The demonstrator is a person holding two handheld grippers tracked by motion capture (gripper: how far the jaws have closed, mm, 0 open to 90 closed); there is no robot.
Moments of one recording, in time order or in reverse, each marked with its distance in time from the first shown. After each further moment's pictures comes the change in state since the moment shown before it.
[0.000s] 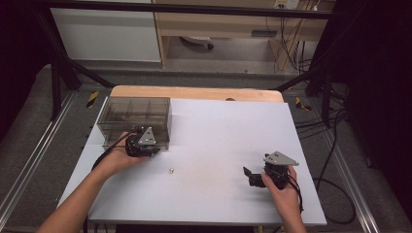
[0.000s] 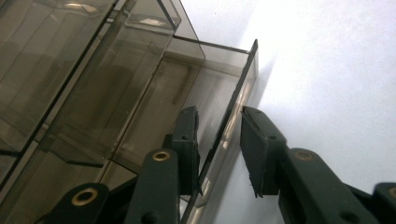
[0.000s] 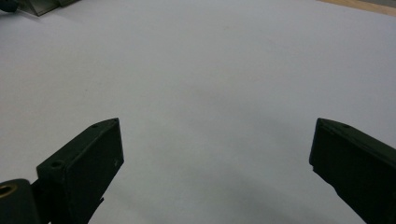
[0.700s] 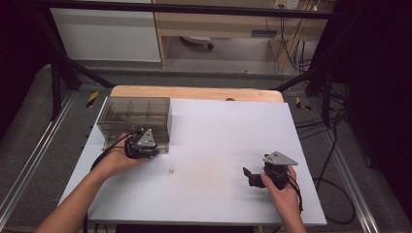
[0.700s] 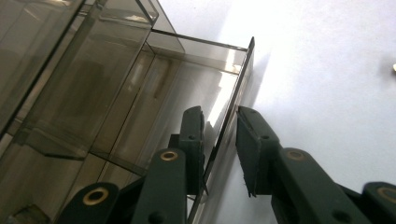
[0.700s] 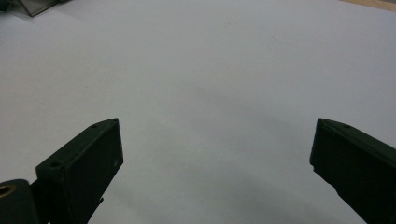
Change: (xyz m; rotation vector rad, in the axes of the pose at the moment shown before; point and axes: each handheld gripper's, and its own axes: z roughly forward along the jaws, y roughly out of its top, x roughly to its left) left arm -0.005 -0.001 -0.006 0.015 -0.052 0.012; right arm 0.000 0.000 0.001 0.012 0.000 0.007
